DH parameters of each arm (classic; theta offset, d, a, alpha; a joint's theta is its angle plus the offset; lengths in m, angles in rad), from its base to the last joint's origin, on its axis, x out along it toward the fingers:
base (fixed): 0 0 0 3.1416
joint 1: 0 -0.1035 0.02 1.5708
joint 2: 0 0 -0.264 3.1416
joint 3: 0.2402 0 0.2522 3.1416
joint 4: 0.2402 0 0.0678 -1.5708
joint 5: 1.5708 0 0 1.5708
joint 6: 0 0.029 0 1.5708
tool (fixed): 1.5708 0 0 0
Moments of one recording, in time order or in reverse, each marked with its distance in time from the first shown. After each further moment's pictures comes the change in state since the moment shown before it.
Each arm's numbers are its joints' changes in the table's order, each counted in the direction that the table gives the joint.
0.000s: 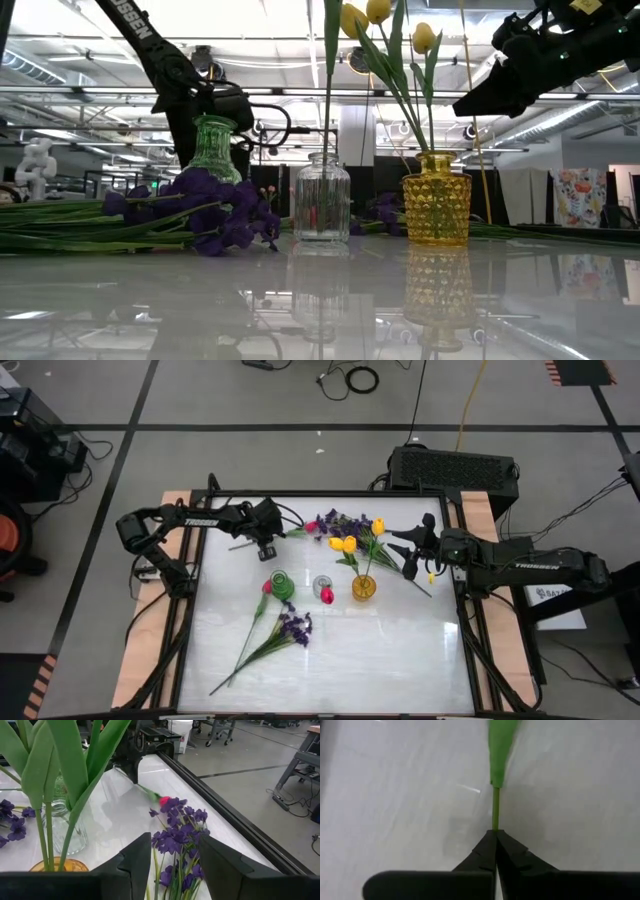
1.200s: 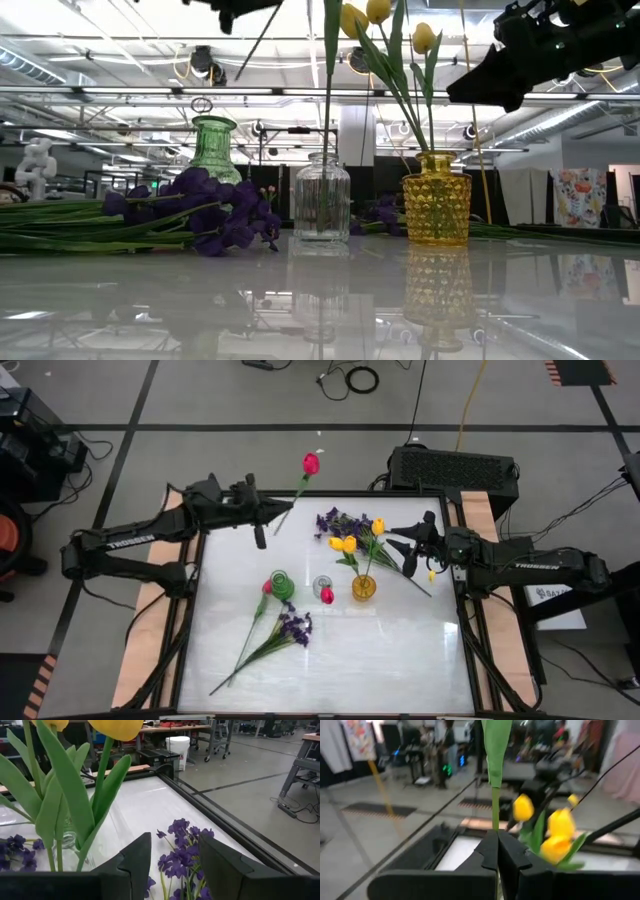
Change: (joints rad) left arm 0.254 -0.551 0.135 -0.480 0.179 -0.271; right arm 0.000 0.000 0.000 -0.105 0.001 0.060
